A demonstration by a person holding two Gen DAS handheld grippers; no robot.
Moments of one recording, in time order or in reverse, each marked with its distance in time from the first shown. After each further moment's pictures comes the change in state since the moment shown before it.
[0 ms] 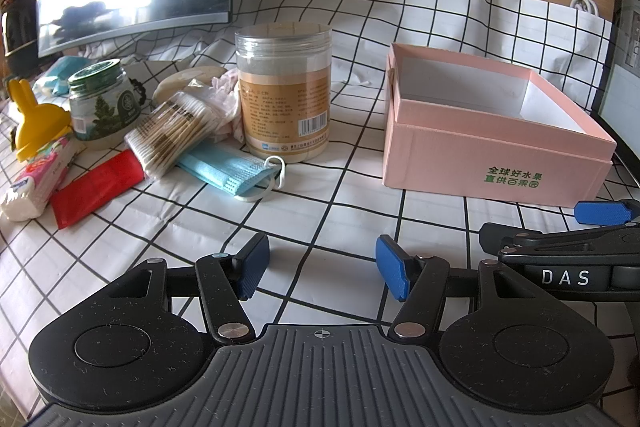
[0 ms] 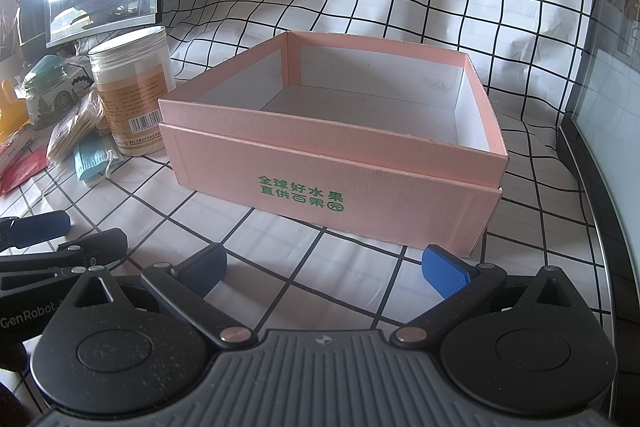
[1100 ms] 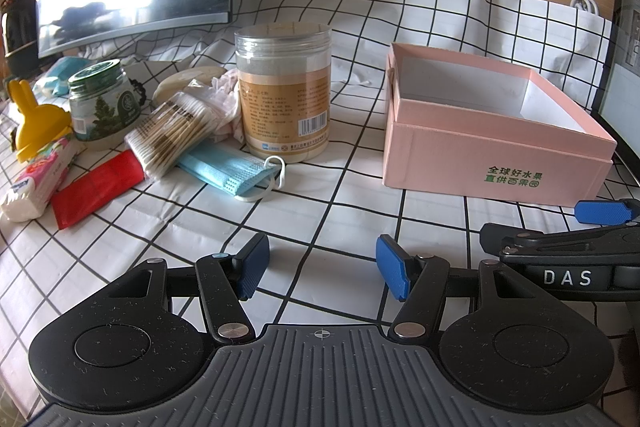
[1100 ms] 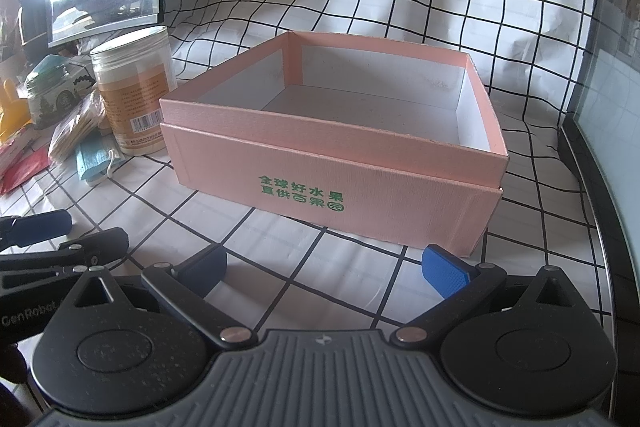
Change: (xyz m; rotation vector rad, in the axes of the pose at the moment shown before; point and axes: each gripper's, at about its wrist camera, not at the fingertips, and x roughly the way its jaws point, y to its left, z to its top) left arm 0.001 -0.001 -0.001 0.000 0.000 0.000; right arm -0.002 0.016 0.002 -0.005 0.006 0.008
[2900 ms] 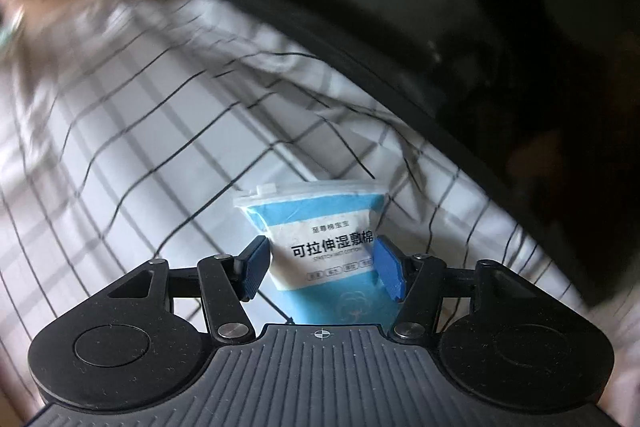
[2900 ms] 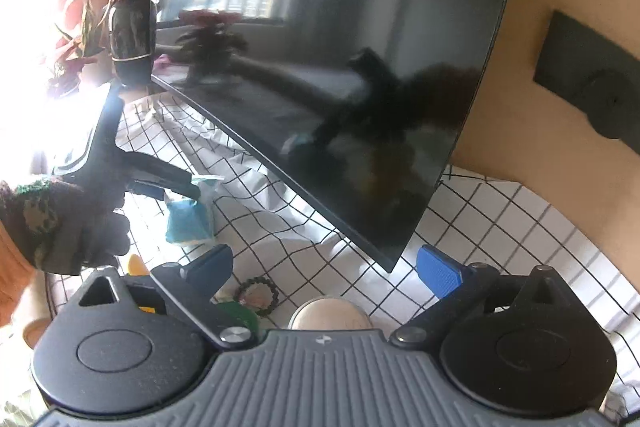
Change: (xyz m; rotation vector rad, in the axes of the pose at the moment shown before) left arm 0.174 0.448 0.249 -0.373 0.321 -0.002; right arm 0.009 0.273 0.331 -0.256 0.036 0.182
